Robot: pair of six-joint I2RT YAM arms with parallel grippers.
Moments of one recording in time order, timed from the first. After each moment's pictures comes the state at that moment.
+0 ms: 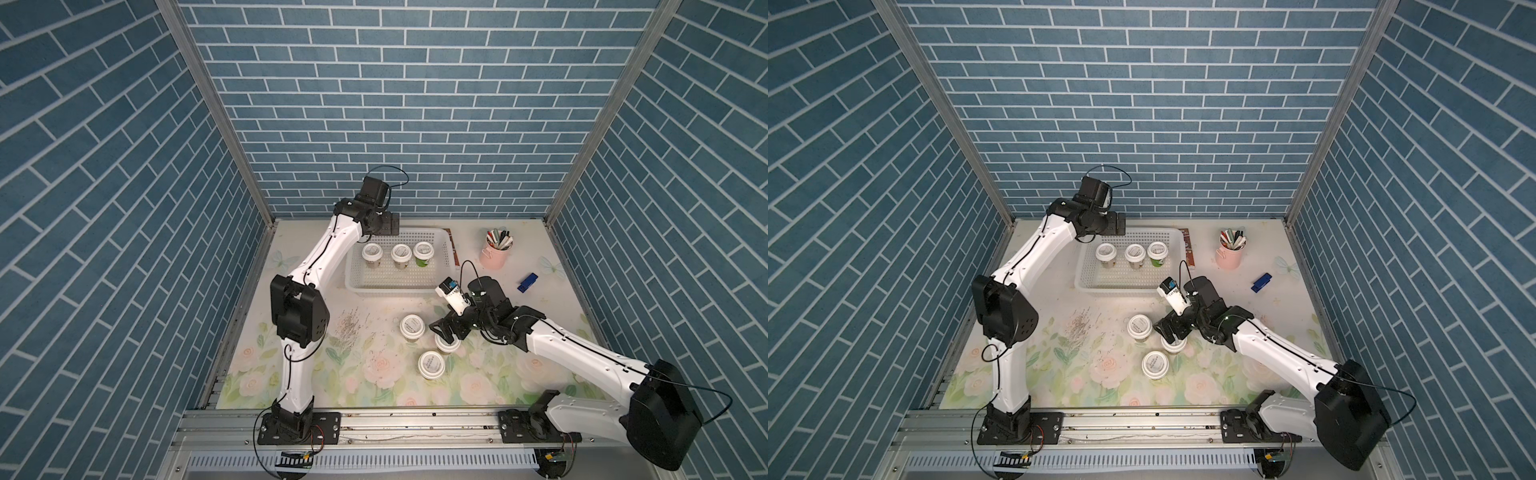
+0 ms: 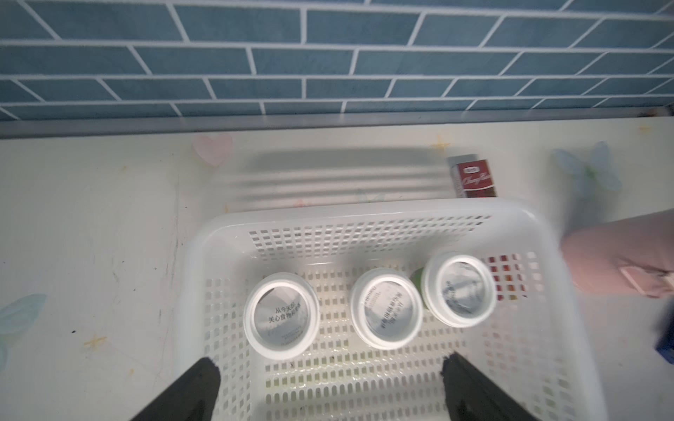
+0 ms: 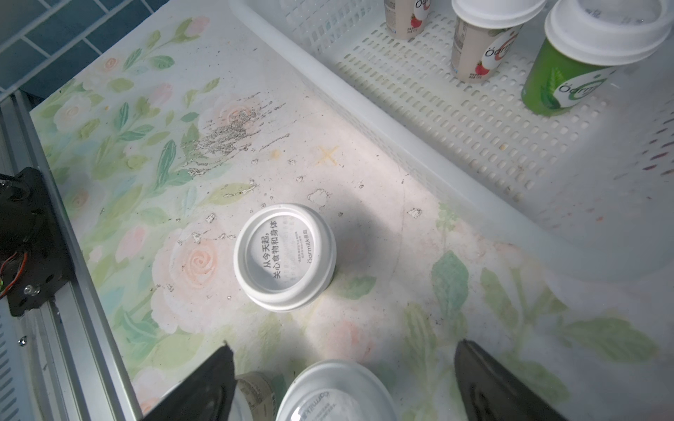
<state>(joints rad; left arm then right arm) -0.43 2.01 2.11 -0.94 -0.11 -0.32 0.72 1.19 0.75 -0.32 -0.26 -0.03</state>
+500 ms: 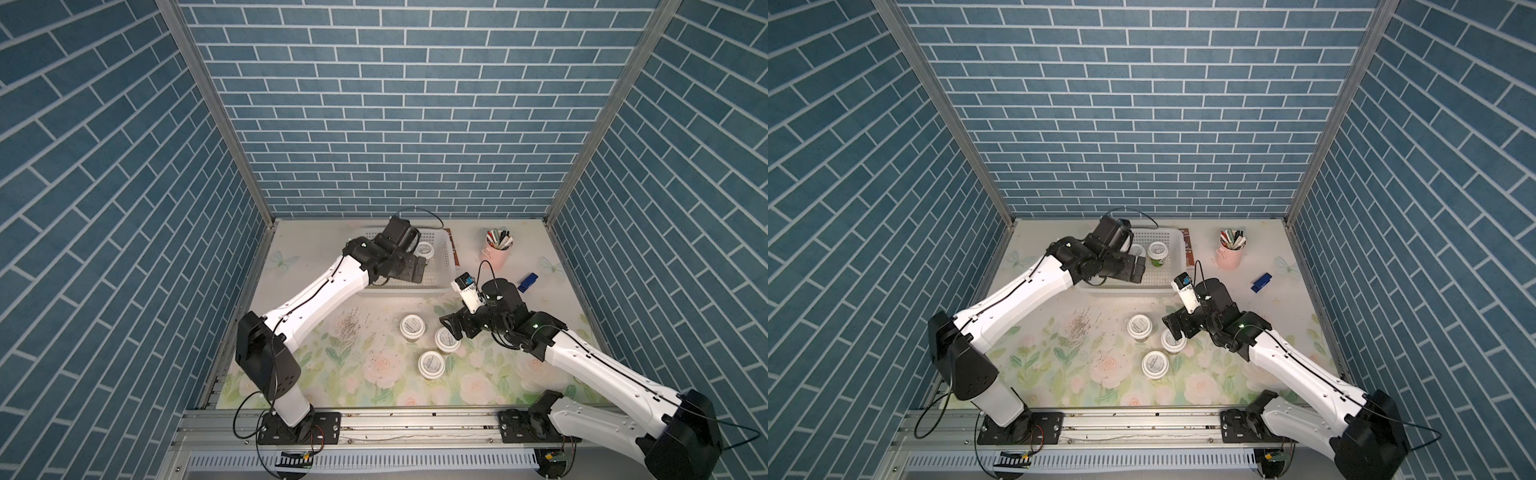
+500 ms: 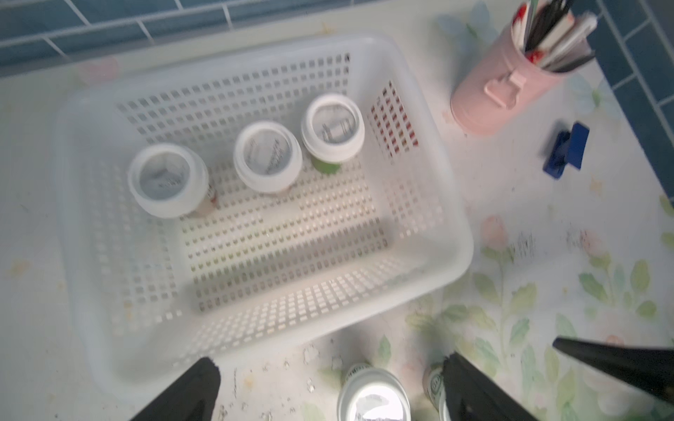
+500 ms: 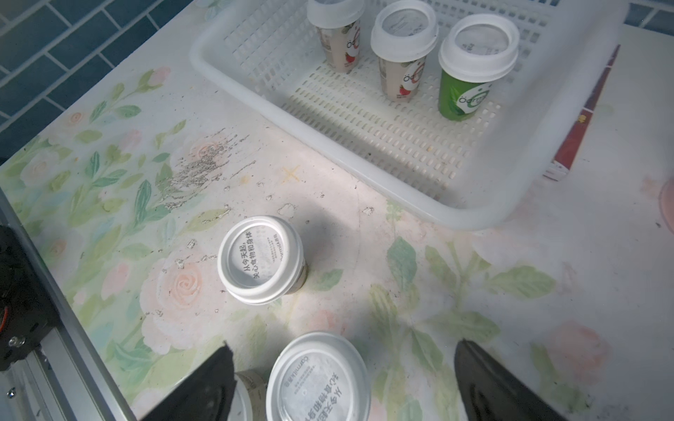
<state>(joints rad) -0.74 1.64 1.60 -0.91 -0.14 -0.40 0.70 1.03 0.75 -0.43 -0.13 0.10</state>
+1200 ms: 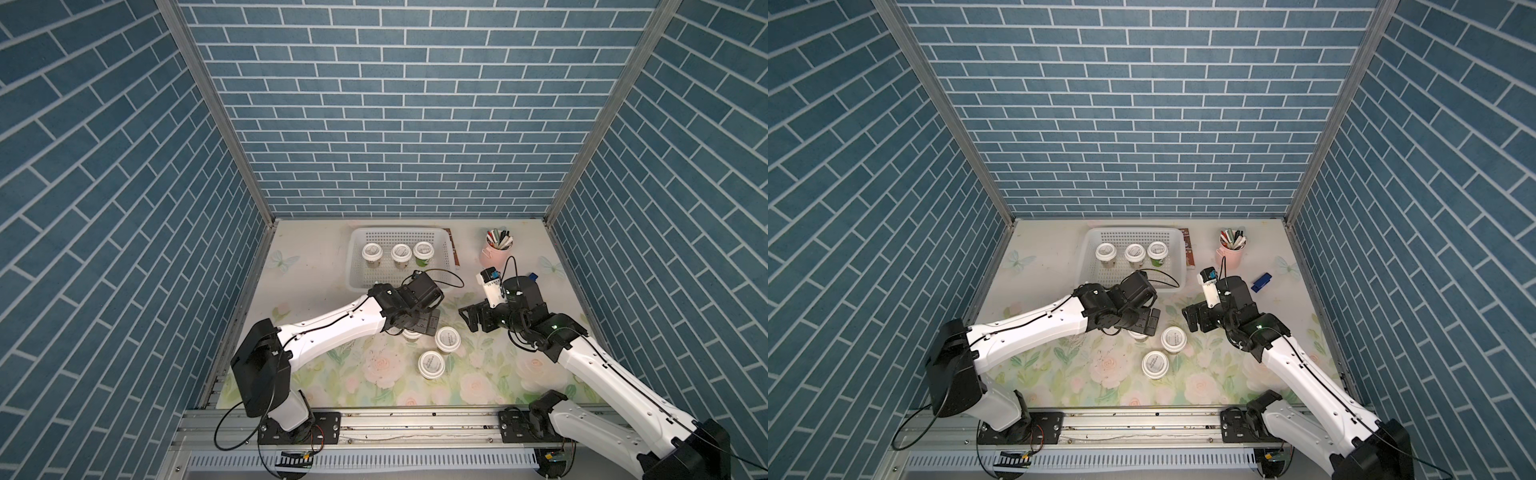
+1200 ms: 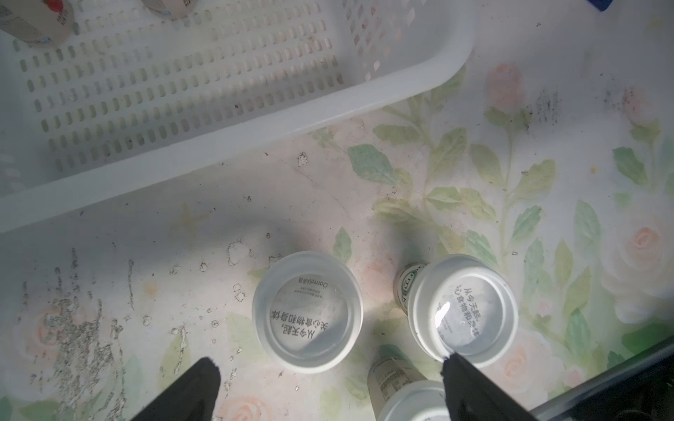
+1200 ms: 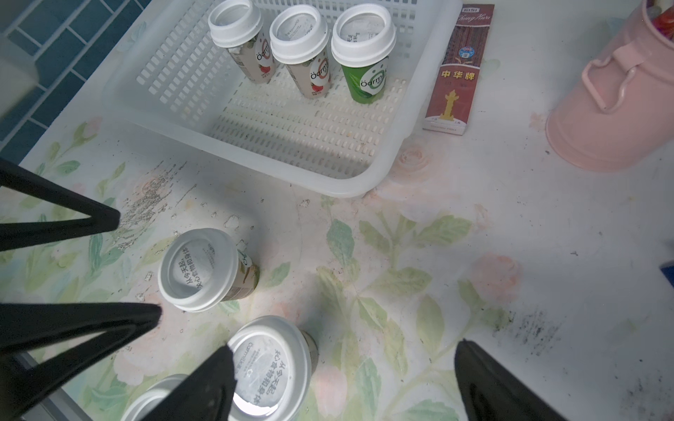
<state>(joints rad) -0.99 1.61 1.29 -0.81 -0.19 -0.64 0.55 0.95 0.74 -0.52 -0.12 0.16</state>
